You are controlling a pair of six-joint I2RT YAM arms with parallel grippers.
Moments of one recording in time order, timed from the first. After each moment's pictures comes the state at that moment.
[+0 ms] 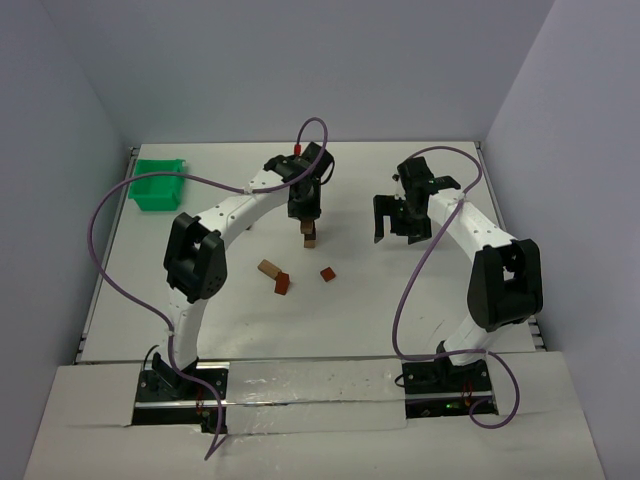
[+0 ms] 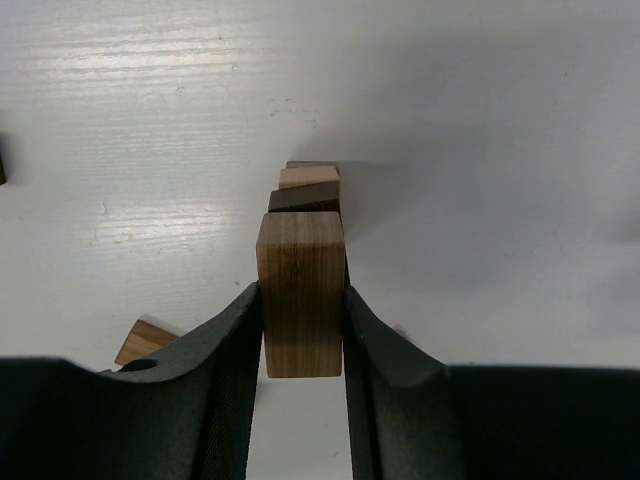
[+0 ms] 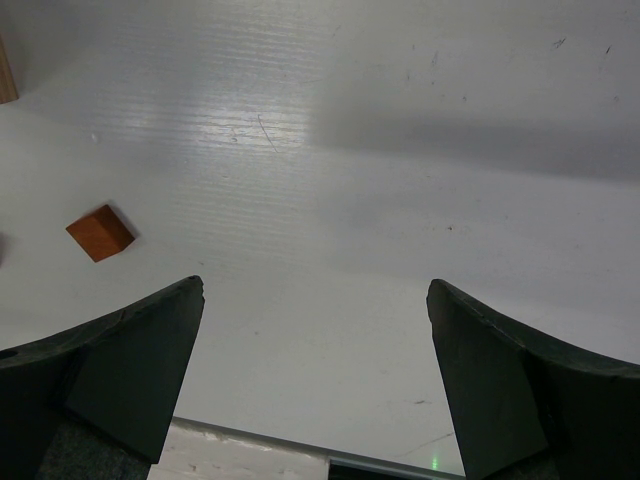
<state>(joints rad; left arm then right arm) -0.70 2.13 1.96 -0.96 -0.23 -0.57 0.22 1.63 1.26 -0.83 -0.10 0.23</state>
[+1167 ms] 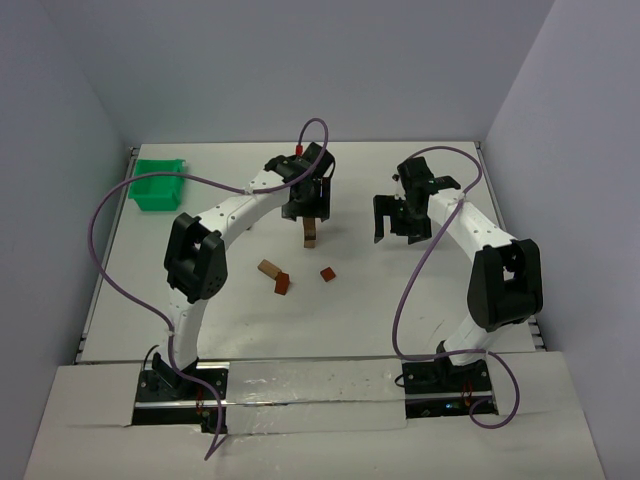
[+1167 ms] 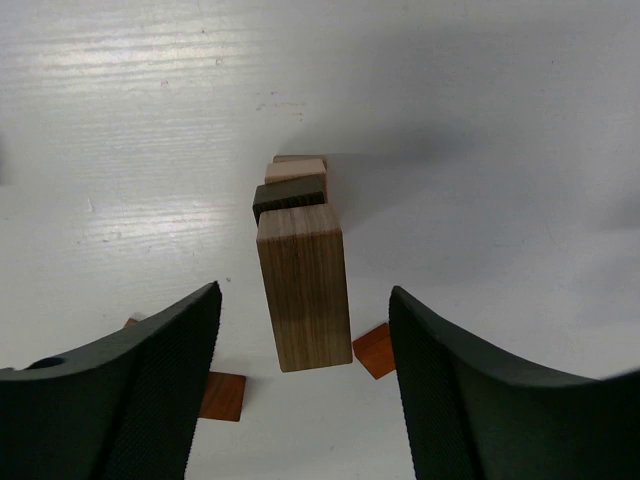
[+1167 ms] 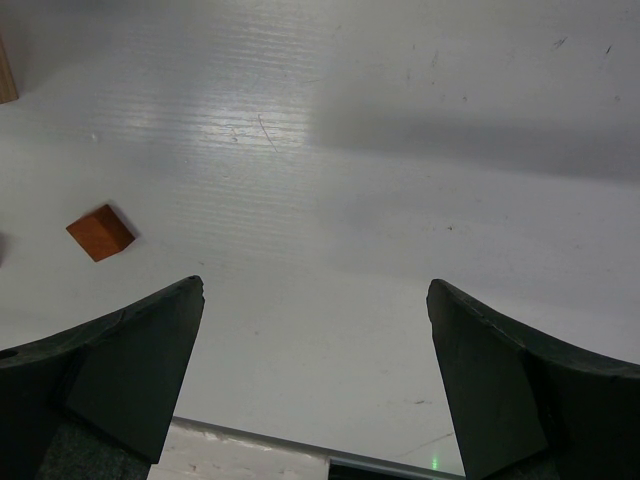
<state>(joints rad) -0.71 2.13 1.97 -0.96 -0.21 -0.56 0.22 1.63 1.26 -0.83 -0.10 0.23</state>
